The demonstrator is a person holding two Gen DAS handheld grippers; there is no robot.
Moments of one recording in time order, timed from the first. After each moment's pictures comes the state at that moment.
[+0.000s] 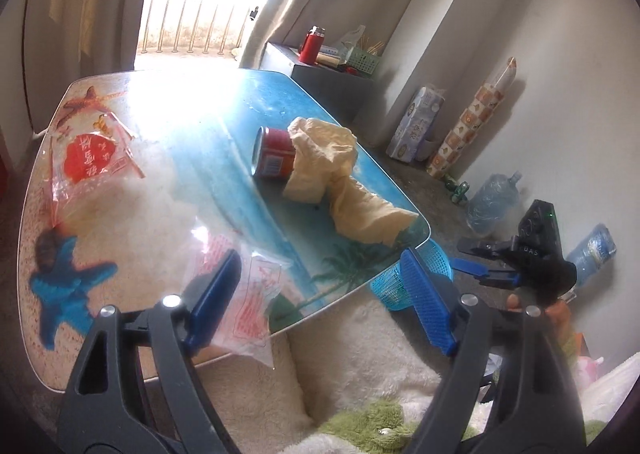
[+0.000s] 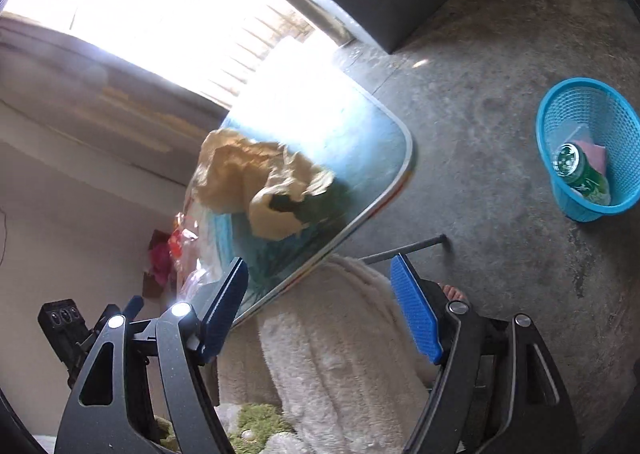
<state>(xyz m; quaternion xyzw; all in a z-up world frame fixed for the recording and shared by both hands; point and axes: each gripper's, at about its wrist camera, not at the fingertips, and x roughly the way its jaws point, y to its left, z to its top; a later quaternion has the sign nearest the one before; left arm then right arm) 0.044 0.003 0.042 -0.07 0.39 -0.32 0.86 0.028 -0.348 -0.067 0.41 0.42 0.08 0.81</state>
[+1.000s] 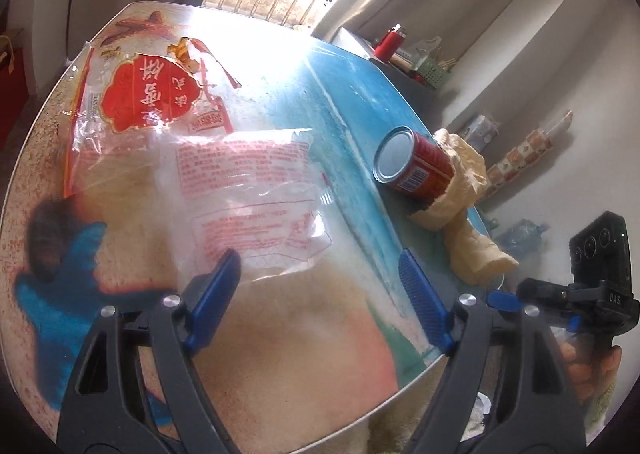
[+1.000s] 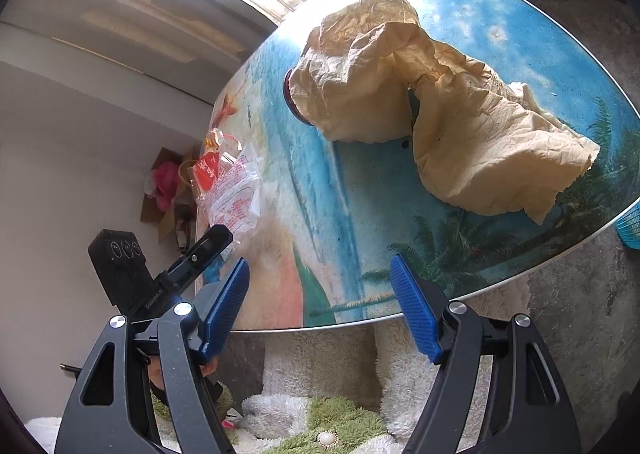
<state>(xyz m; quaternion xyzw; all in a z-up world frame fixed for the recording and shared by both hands) 0.143 0.059 -0.037 -0.17 0.44 -0.24 0.85 0.125 -0.235 -0.047 0.35 0.50 0.12 0.78</state>
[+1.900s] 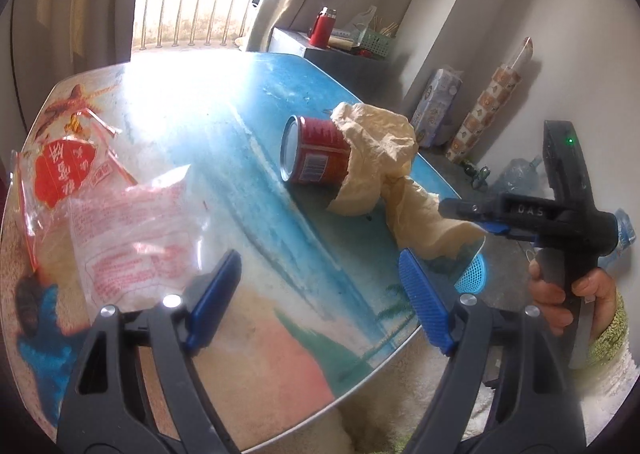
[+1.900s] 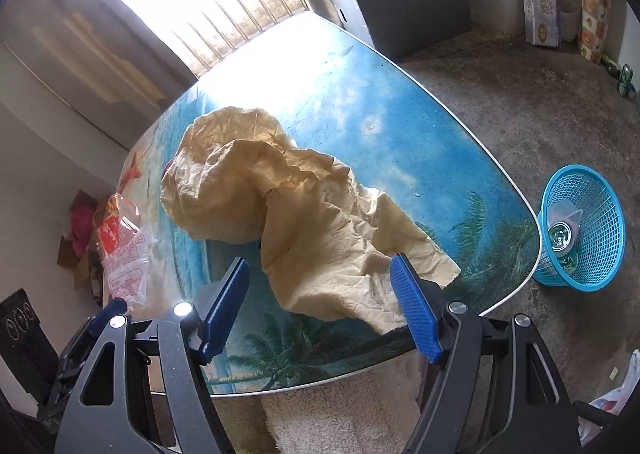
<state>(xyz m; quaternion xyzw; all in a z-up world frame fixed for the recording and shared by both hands) 0.117 -0.026 0.000 -0.02 0.40 -0.32 0.86 0.149 -0.287 -0.051 0.24 0.47 -0.06 0.84</state>
